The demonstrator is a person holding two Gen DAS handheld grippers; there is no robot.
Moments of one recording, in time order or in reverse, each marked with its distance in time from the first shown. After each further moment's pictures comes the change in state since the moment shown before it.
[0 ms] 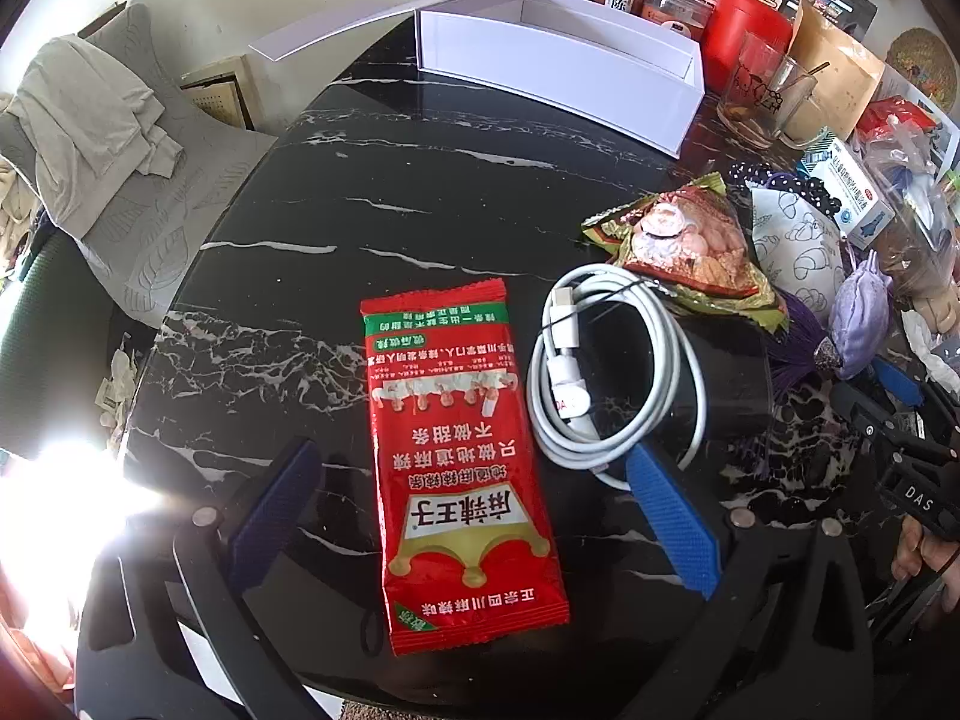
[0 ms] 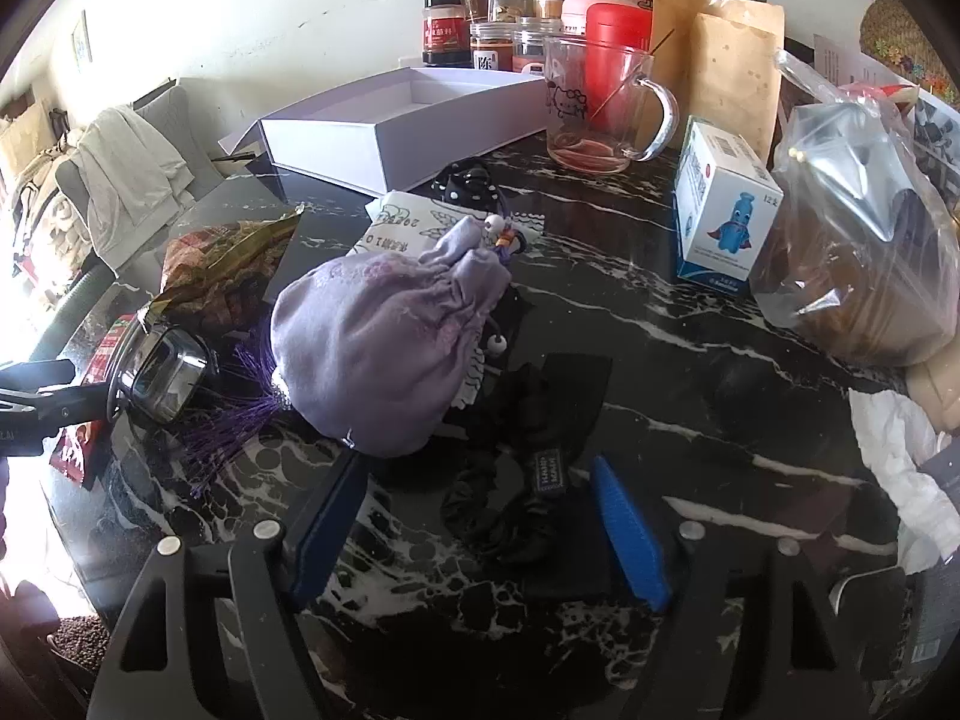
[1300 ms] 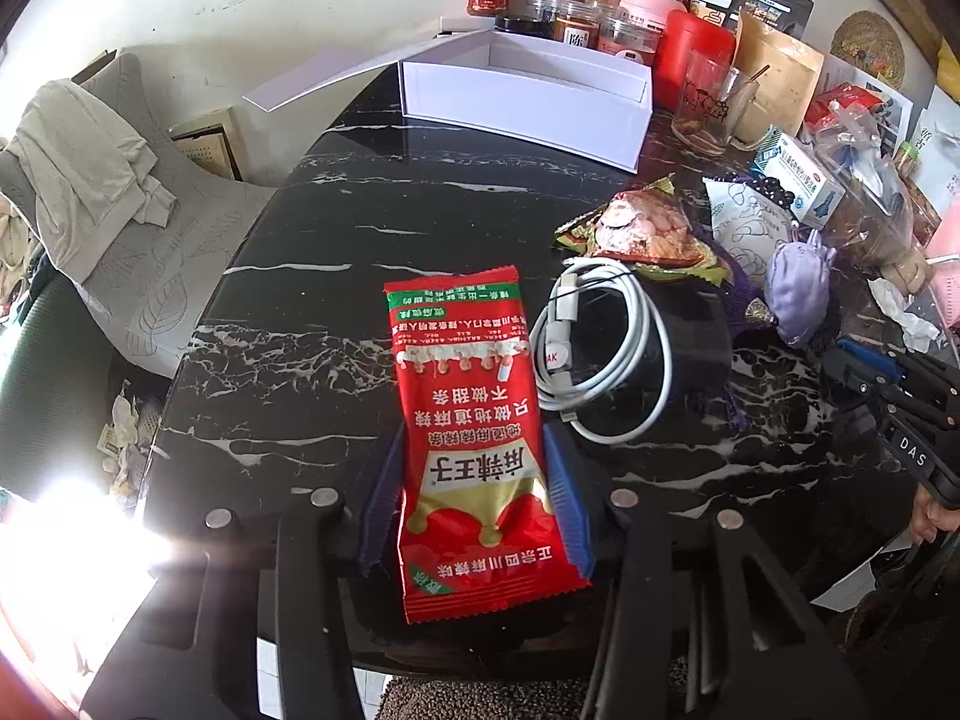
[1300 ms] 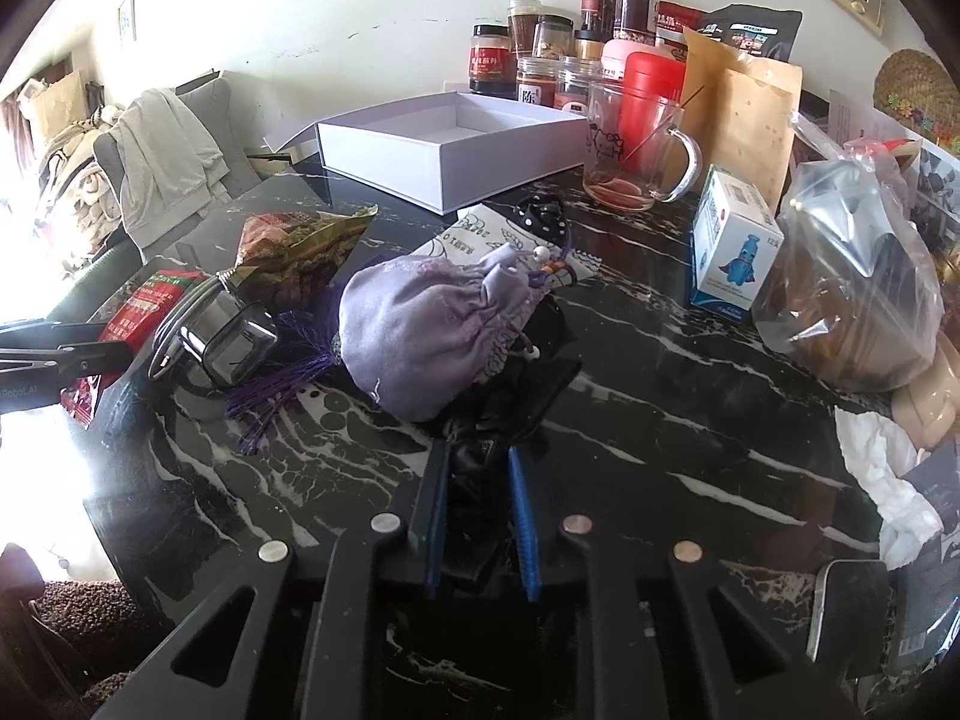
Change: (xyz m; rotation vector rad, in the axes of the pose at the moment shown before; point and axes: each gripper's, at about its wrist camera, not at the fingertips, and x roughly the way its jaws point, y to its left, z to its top) left arm -0.040 0.004 -0.033 0.076 -0.126 -0.018; right arm -0.036 0.020 -0.020 -0.080 -0.077 0.035
